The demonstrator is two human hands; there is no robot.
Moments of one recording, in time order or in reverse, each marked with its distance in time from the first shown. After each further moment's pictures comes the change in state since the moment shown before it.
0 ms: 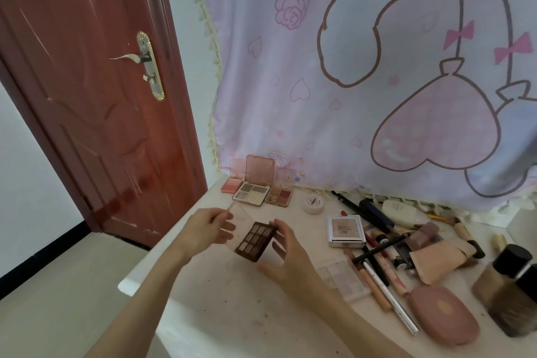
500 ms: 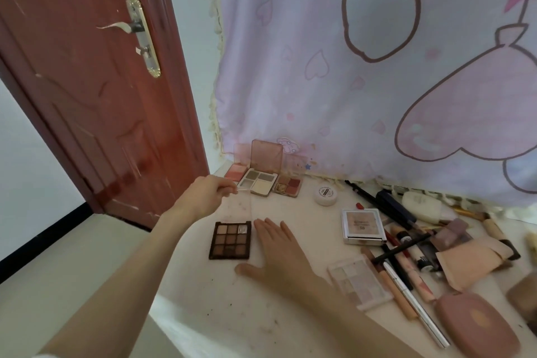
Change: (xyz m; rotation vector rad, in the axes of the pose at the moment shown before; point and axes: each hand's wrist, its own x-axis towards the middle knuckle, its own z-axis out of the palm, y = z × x) left_hand 0.074 -0.006 -0.023 0.581 -0.009 0.212; right_hand 0.045 0.026 0.031 -0.795 -0.179 -0.099
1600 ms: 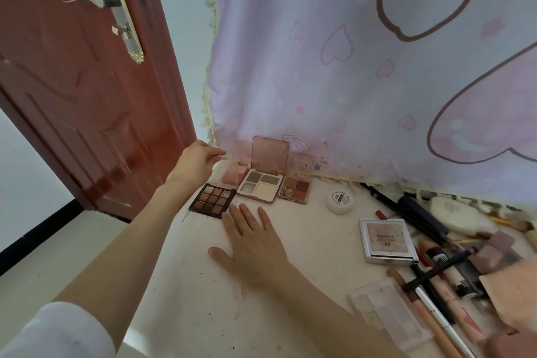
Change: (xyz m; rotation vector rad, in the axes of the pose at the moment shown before) left_hand 0.096 -0.043 -0.002 0.024 0.223 0.032; right_hand 0.075 -0.017 0.023 -0.194 -0.088 -0.042
